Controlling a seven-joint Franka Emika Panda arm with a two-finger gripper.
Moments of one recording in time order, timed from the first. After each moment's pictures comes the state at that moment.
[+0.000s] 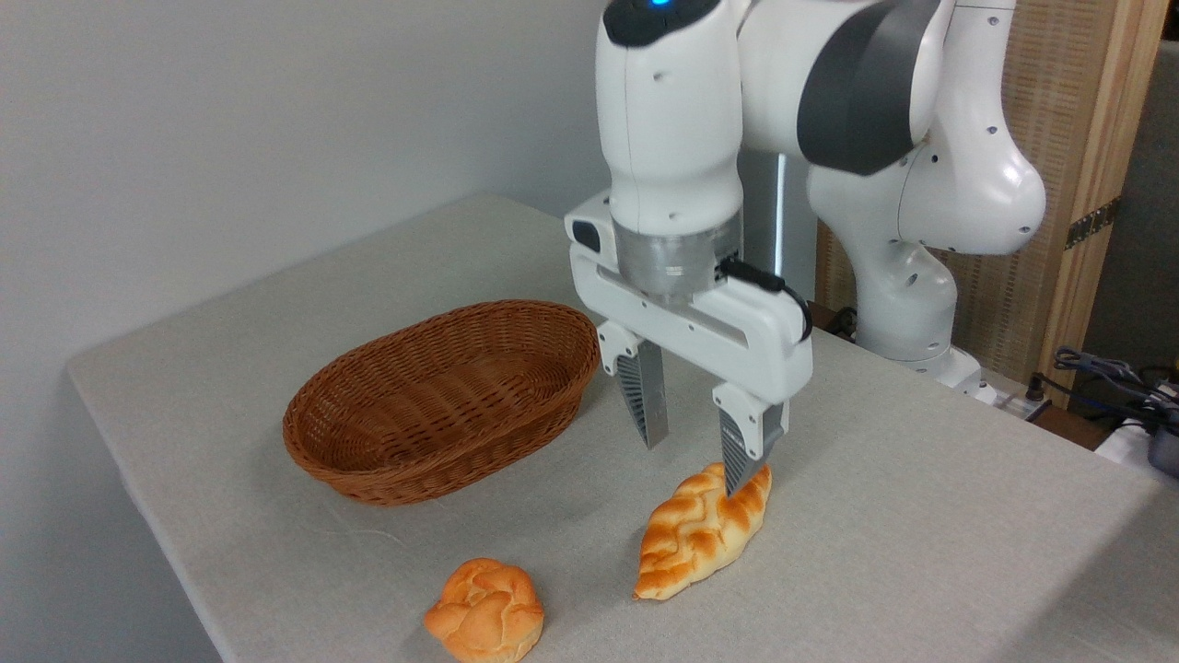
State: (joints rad) arm 0.22 -0.26 0.01 -2.25 -0.06 1.91 0.95
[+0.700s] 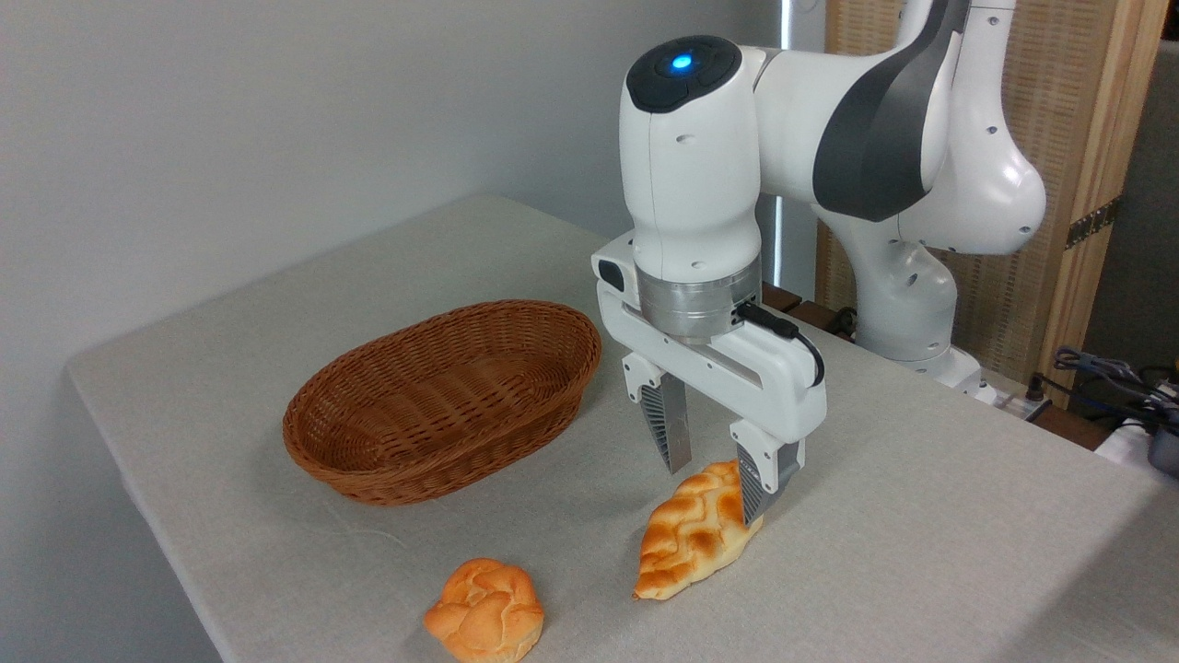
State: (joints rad) arm 0.22 -0.26 0.02 -2.34 -0.04 1.99 1.02
